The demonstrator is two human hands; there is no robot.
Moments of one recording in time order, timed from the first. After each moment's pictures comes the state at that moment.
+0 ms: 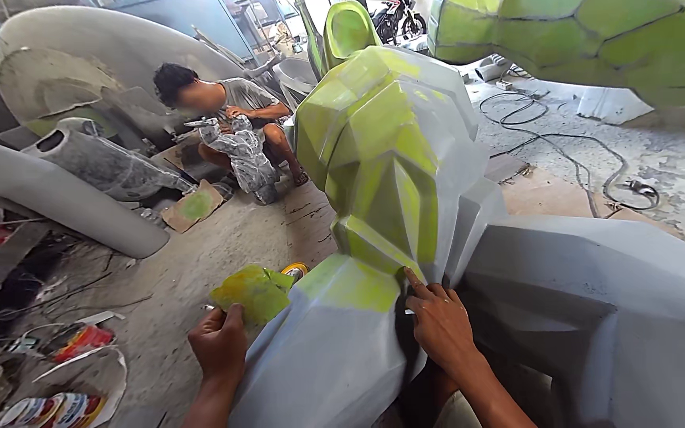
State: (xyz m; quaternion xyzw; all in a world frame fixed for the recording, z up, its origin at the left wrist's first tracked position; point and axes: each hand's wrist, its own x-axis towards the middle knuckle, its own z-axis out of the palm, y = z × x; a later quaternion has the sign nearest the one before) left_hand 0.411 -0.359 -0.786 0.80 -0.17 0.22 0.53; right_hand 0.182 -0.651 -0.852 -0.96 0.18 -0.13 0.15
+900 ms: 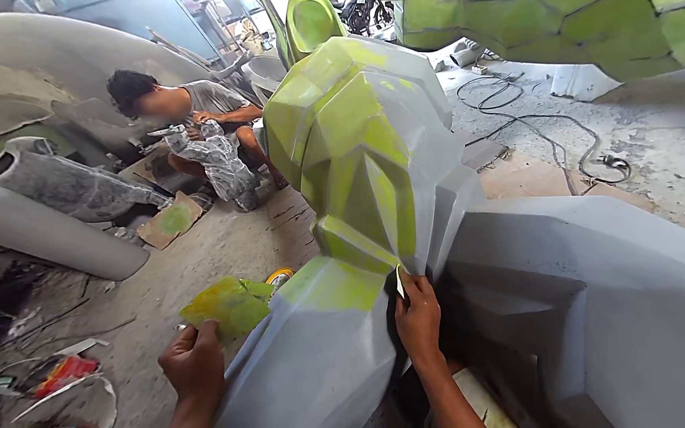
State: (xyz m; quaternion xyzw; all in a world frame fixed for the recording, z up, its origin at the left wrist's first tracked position) left_hand 0.416 -0.360 -0.785 0.80 -0.16 0.22 0.53; right_hand 0.216 -0.627 -0.911 -0.76 0.37 -0.42 0.34
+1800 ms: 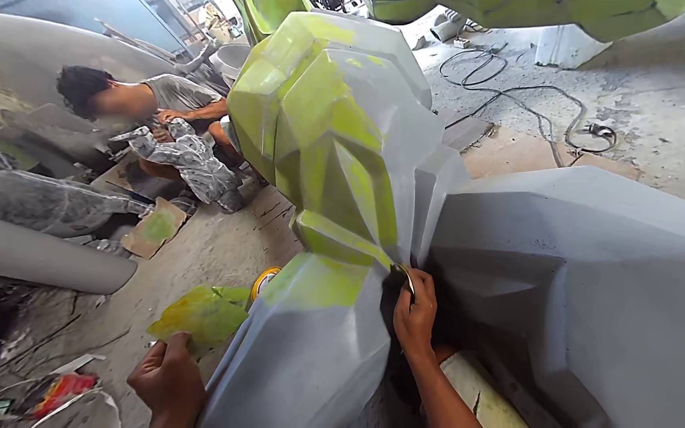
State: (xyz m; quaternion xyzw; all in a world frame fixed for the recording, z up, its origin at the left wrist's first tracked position) left_hand 0.419 -0.353 -0.787 0.81 -0.15 0.21 0.53; right_hand 0.209 -0.619 -0.942 -0.62 0.40 -0.52 0.42
